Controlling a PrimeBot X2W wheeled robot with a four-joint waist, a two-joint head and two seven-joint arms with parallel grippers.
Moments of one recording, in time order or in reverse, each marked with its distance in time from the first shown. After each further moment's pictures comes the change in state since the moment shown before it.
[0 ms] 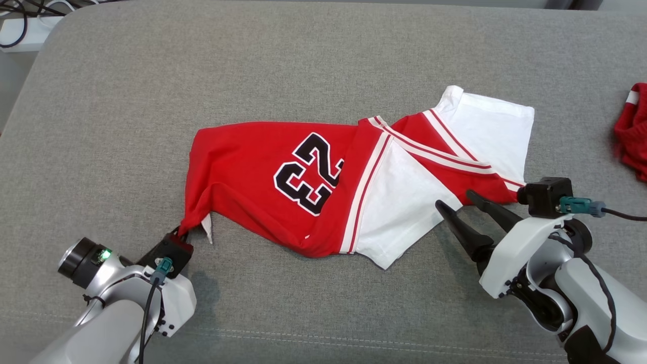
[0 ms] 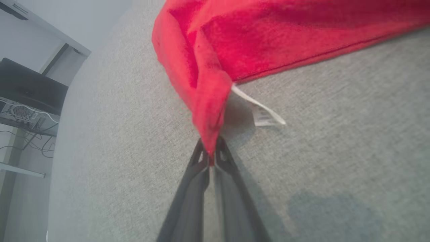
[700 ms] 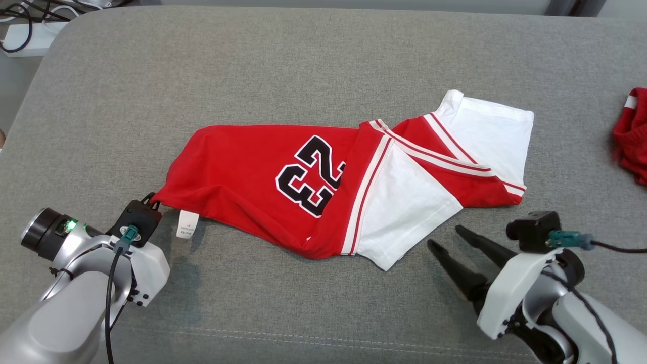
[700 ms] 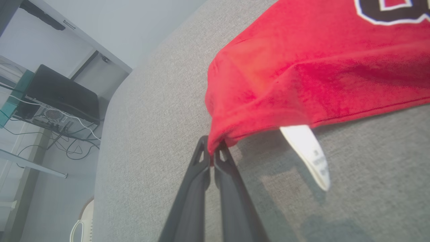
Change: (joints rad) left arm -0.074 0.068 0.034 -0.024 -0.034 -0.029 -0.009; right arm 0.104 -0.048 0.019 -0.118 -0.004 0.000 0.024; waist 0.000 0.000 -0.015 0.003
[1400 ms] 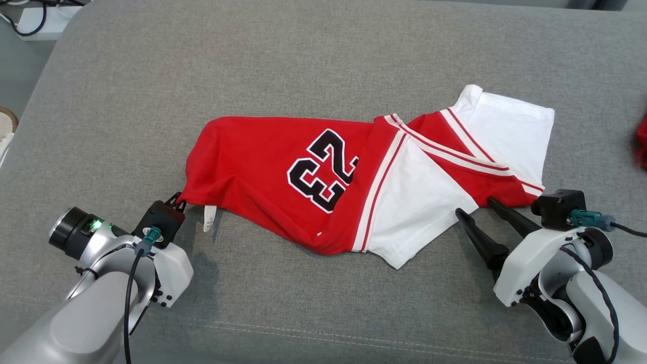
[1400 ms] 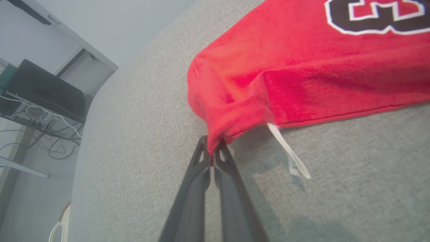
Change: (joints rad) left arm 0.004 -0.030 -0.013 -0.057 -0.022 0.011 0.008; right arm -0.044 0.047 -0.107 0.139 -0.121 0.000 -0.035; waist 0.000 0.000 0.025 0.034
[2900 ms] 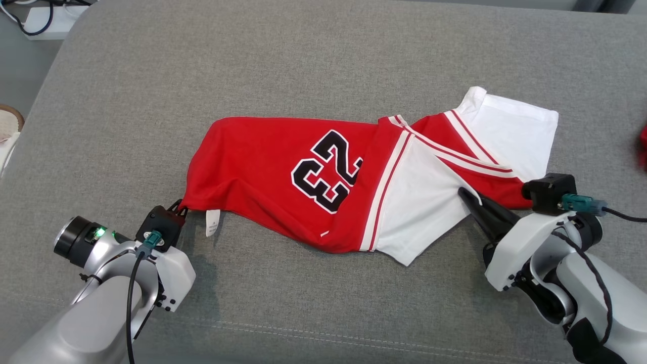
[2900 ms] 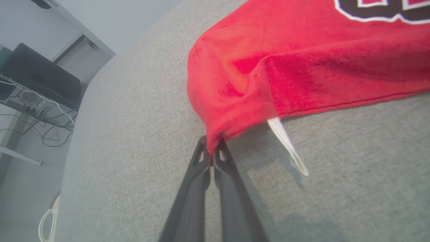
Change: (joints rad) left arm 0.000 -0.043 -0.019 0.084 -0.052 -0.010 -0.041; right arm -0.105 0.001 0.118 0.073 0.049 0.000 -0.058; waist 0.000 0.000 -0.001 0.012
